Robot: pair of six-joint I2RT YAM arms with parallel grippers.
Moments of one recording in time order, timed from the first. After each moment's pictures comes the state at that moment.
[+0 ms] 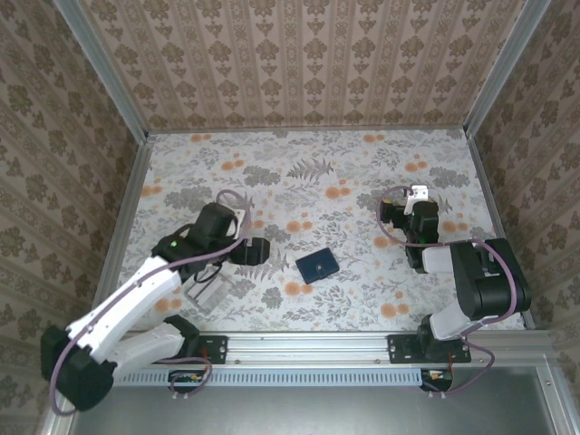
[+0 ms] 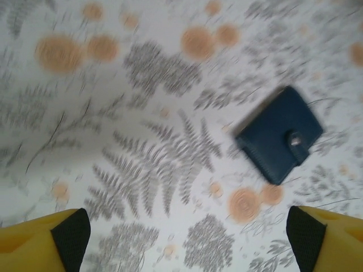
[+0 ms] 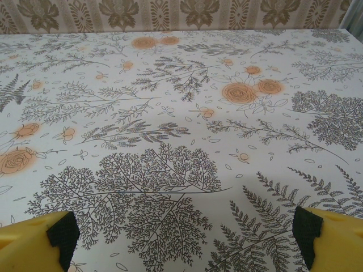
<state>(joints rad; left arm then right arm) -0.67 1.05 0.84 -0.78 0.08 -0.45 0.03 1.54 0.40 0.77 0.12 0.03</state>
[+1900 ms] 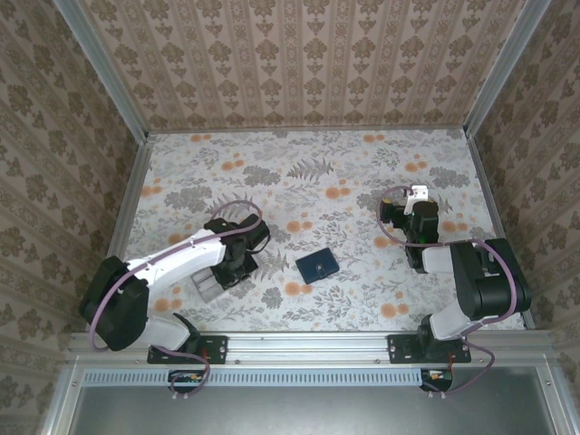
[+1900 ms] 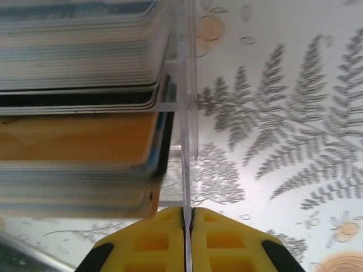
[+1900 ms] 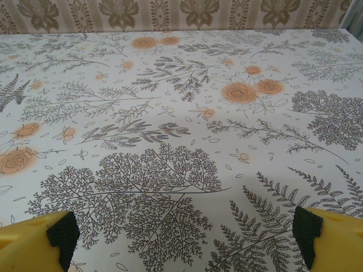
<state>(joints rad) -0.77 1.41 0.89 -1.04 -0.08 -1.28 0.03 1.54 0.40 0.77 0.12 0.03</state>
